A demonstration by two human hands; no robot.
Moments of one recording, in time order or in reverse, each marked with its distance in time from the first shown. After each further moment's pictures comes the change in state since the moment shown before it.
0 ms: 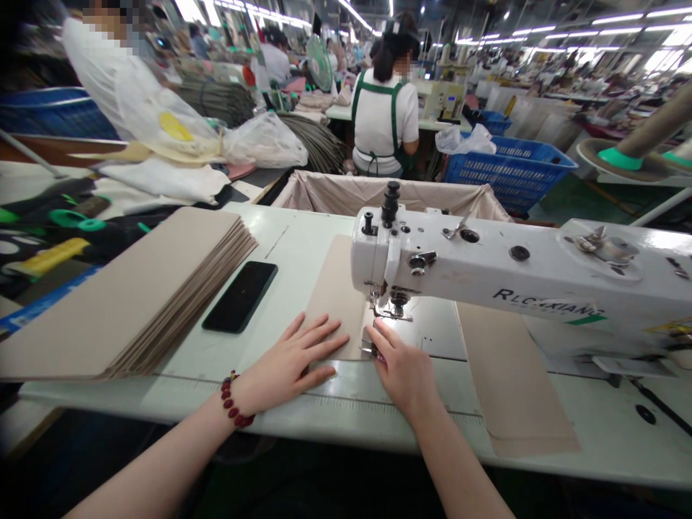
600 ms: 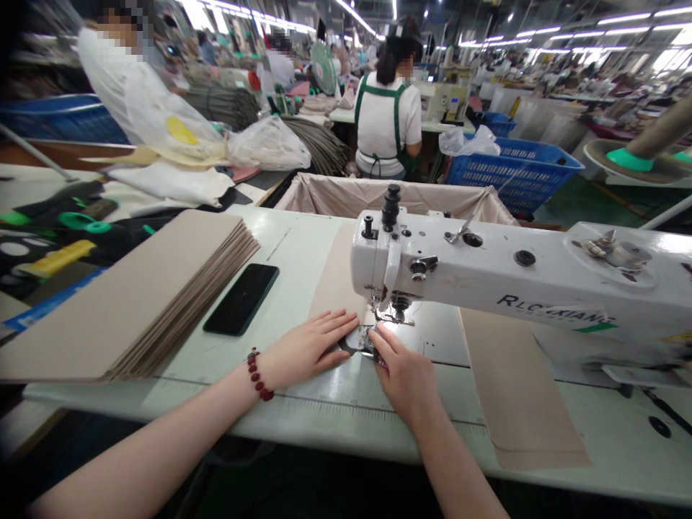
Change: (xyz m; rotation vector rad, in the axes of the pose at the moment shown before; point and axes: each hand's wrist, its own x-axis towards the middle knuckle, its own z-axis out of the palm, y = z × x) left_hand 0.039 -0.010 0.006 -0.006 0.004 0.066; right_hand 0.000 0.003 0.003 0.036 0.016 -0.002
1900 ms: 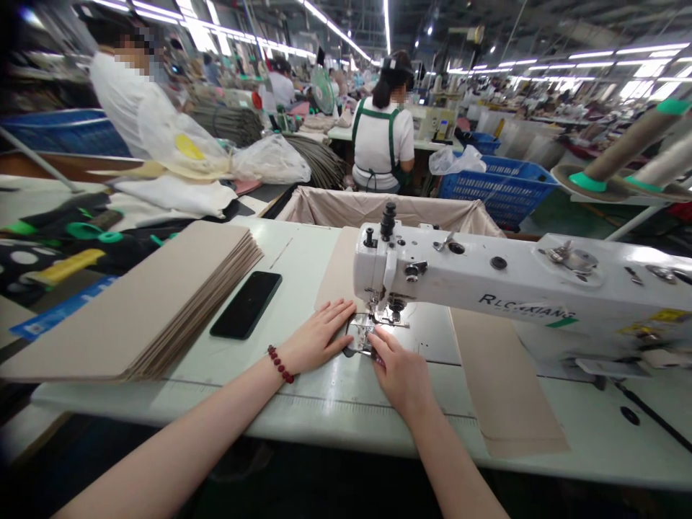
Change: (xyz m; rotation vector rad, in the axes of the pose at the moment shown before) left_hand 0.014 -0.010 0.016 -0.019 0.171 -0.073; right_hand 0.000 -0.004 -0.002 0.004 0.054 -0.009
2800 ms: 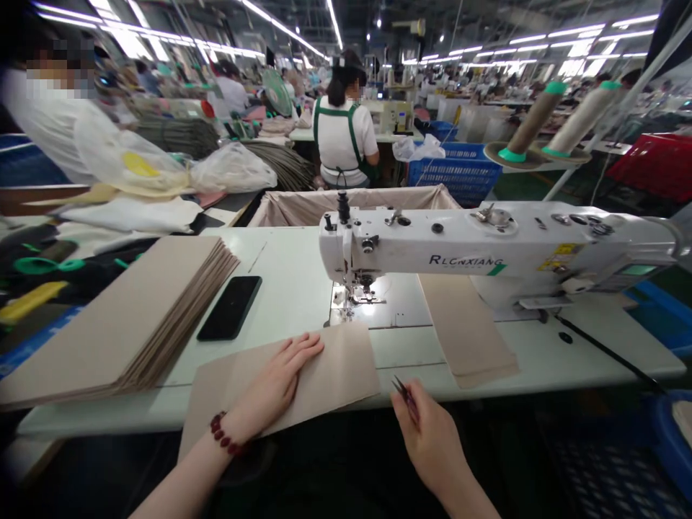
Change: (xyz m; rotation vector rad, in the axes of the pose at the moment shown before) left_hand -0.097 0.042 -0.013 -0.024 -0.099 -0.047; right_hand -0.147 -0.016 -0.031 0.433 0.006 0.437
